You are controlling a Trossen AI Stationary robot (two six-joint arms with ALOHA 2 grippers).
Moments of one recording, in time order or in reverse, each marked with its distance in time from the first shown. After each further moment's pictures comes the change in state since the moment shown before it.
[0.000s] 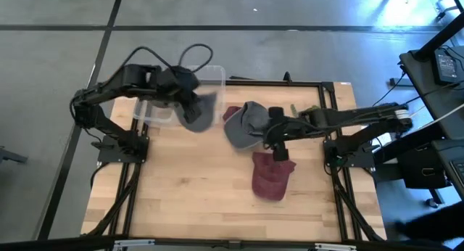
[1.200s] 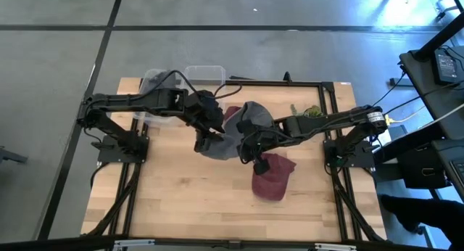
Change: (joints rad) left arm -0.061 0.025 -0.412 0.527 0.473 0.391; right arm 0.050 0.310 0.299 0.086 -0.152 -0.225
